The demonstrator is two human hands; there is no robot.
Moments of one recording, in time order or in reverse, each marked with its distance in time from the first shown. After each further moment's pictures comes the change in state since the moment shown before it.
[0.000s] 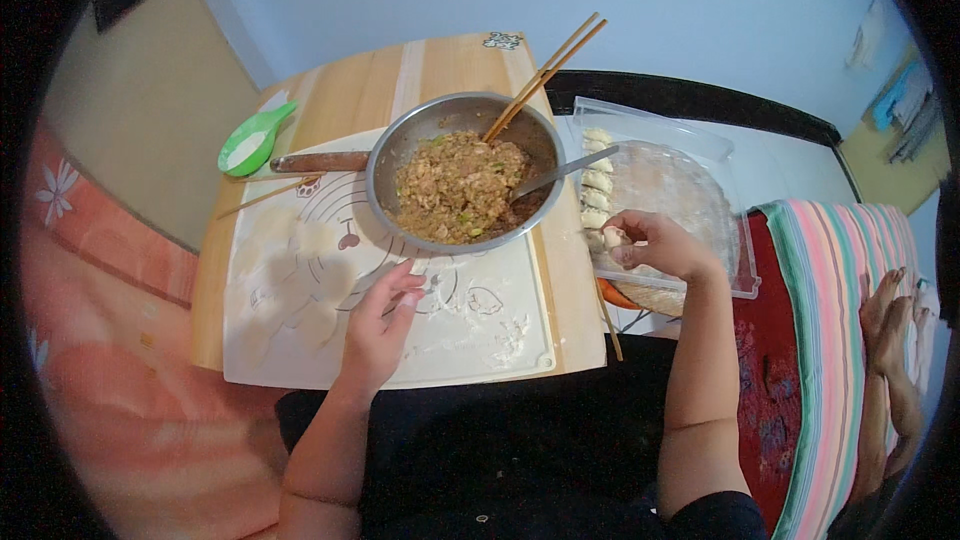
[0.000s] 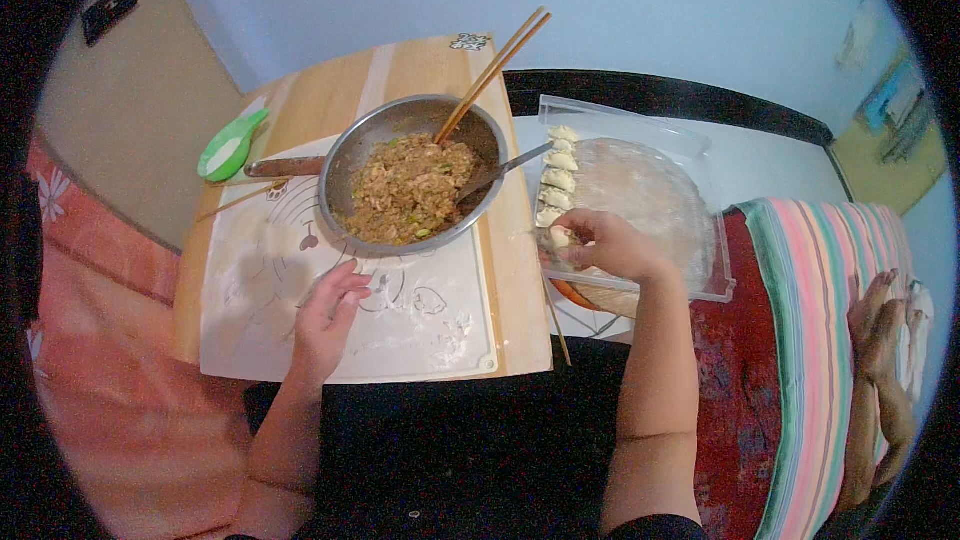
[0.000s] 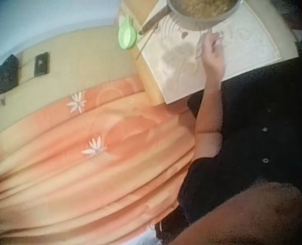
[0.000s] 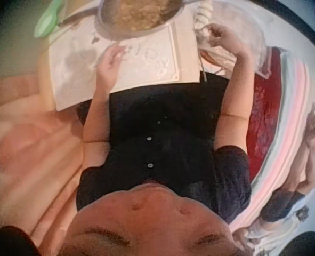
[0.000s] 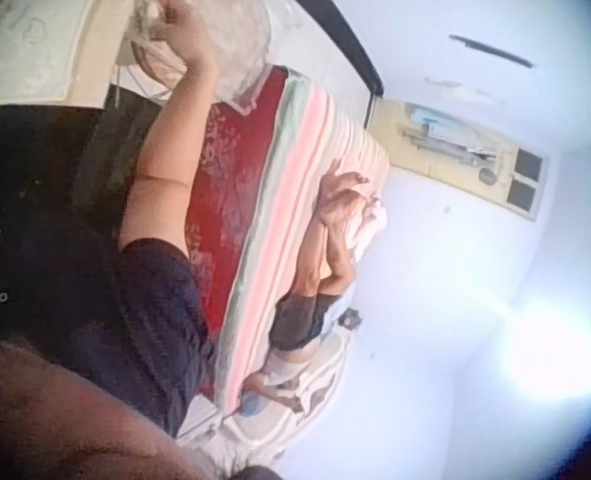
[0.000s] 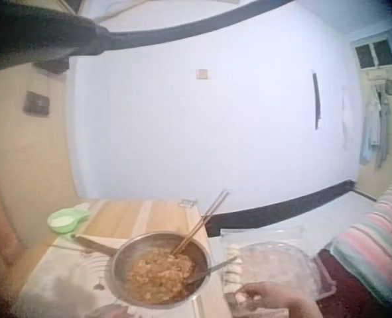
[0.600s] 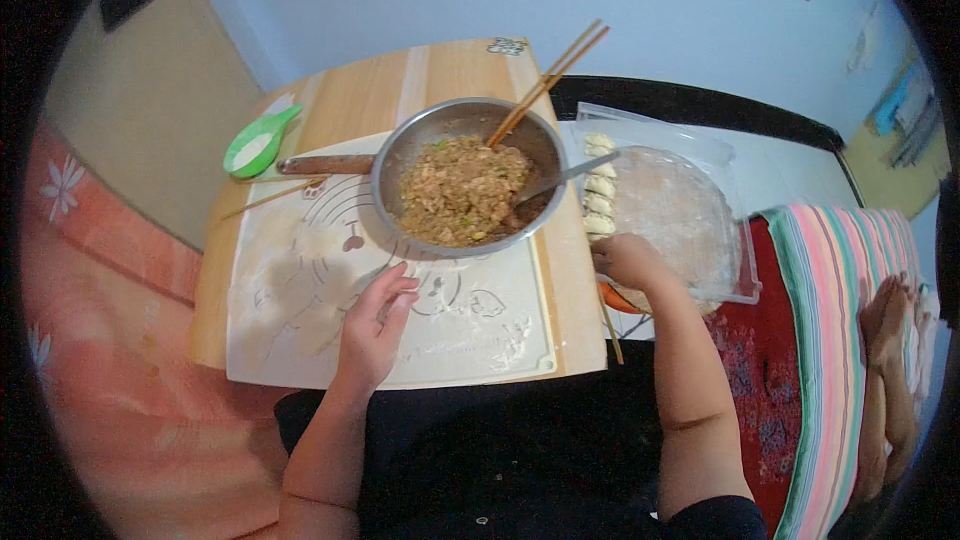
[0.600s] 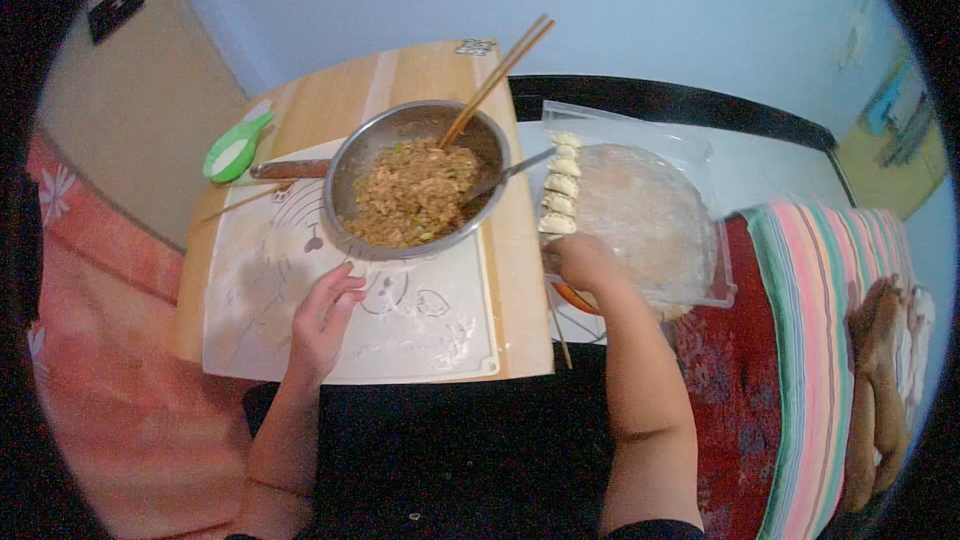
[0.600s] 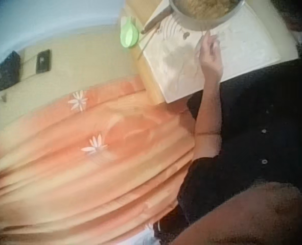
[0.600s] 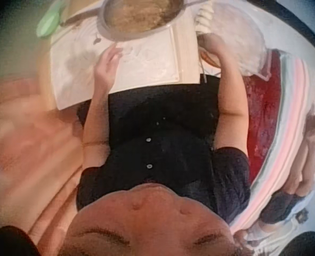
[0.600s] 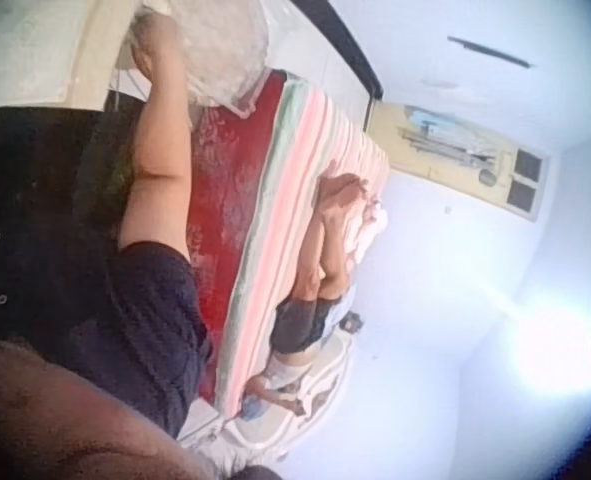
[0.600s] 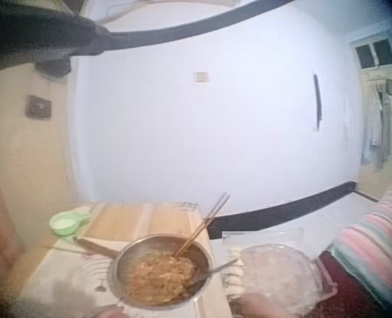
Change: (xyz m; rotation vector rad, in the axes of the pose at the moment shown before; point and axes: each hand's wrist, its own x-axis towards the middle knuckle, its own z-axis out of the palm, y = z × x) left_hand -0.002 -0.008 -0.010 0.030 0.032 0.072; right_hand 0.043 0.046 0.038 -0.800 0.105 0.039
